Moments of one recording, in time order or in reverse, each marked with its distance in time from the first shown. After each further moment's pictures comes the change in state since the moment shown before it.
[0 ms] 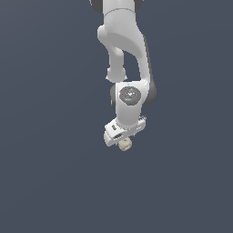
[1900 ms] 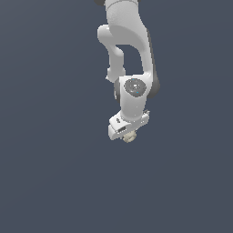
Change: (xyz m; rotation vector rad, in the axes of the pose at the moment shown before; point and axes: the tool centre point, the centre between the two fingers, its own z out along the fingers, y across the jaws) arm -0.013 -0.025 -0.014 0.000 -0.002 -0.004
